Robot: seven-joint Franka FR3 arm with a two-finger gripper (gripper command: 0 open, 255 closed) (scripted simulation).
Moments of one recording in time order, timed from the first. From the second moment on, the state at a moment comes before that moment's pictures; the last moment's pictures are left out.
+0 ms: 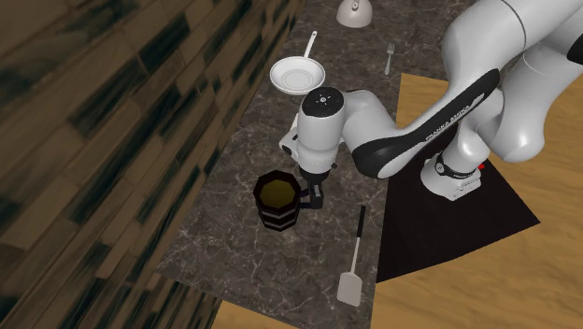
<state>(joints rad) -0.05 0.06 0.09 -2.11 -0.01 2.16 0.22</state>
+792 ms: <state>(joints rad) -0.05 0.06 0.09 -2.12 -0.01 2.17 0.22</state>
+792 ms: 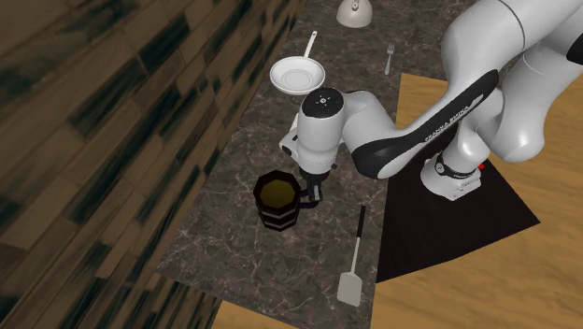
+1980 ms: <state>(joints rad) -0.05 0.00 0.09 -2.02 -0.01 2.00 0.21</state>
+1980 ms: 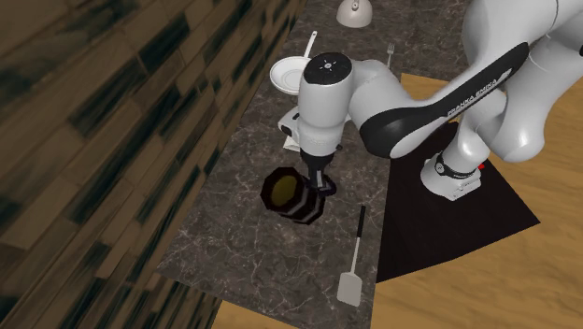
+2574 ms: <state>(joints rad) -0.05 -0.03 0.09 -1.93 0.00 1.88 0.21</state>
